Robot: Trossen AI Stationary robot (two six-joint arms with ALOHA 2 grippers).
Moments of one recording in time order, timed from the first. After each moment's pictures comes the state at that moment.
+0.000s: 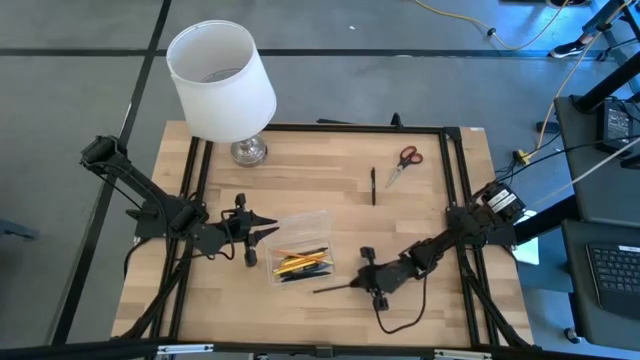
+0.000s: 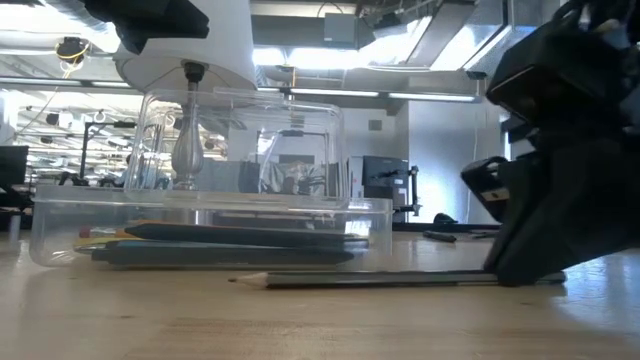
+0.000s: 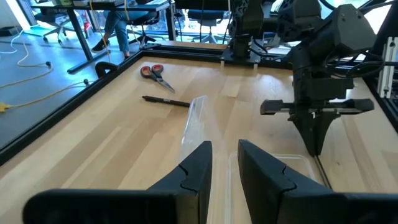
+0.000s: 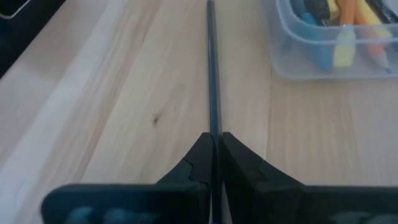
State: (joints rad) left arm -0.59 1.04 0.60 0.00 -0.85 -0.36; right arm 0.60 1.86 0.66 0.47 0.24 0.30
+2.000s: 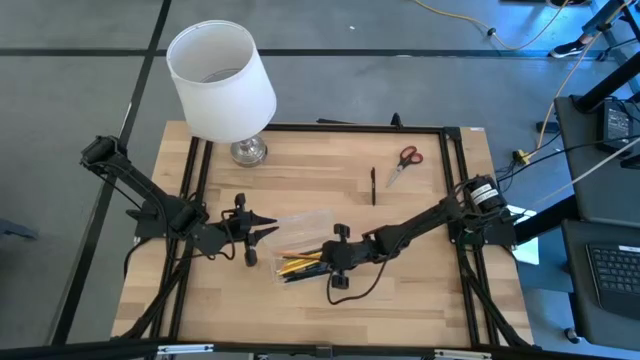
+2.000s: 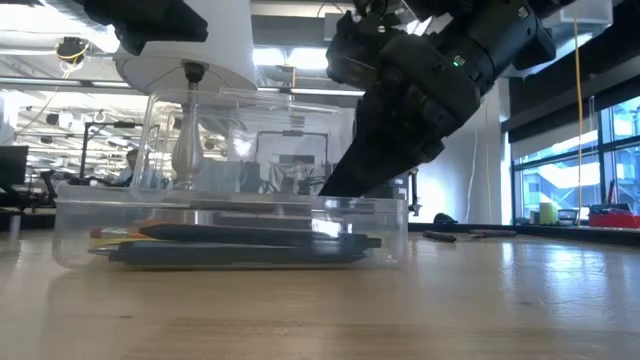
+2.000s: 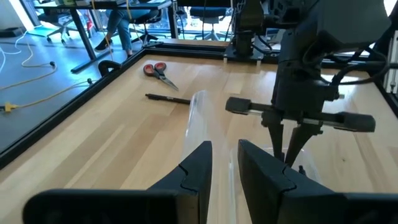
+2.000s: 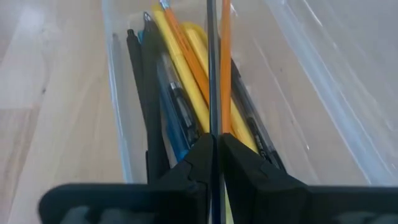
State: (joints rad) left arm -0.59 1.04 0.60 -0.02 -0.86 -0.35; right arm 0.35 1.93 1.08 0.04 0.23 0.31
